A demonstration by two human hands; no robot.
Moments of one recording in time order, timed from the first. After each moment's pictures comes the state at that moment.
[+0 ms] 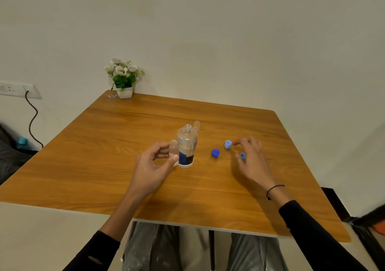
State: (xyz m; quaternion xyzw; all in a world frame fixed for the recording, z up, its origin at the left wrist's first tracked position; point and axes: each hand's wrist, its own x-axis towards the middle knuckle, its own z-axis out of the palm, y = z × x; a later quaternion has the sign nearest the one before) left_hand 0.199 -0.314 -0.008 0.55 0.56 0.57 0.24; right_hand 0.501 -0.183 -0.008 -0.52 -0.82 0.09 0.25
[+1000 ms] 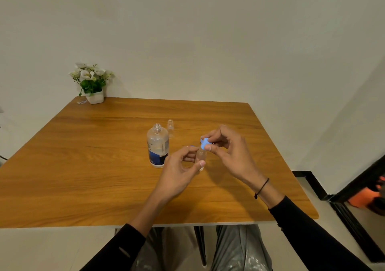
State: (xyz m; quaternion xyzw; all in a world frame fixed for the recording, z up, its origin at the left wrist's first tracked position) left_hand 0.319 -0.281 -0.007 0.61 0.49 0.52 0.34; right_hand 0.507 -0.233 0.051 -0.36 -0.77 0.29 0.45
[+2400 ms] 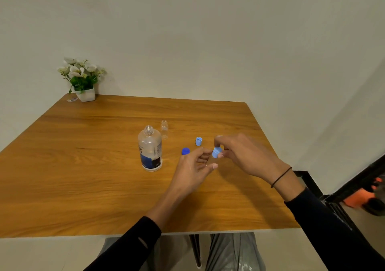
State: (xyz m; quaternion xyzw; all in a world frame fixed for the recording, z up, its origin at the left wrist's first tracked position) left_hand 0.367 -0.232 -0.033 0.61 0.50 0.49 0.36; right_hand 0.554 -0.201 0.079 -0.43 -0.90 0.05 0.08
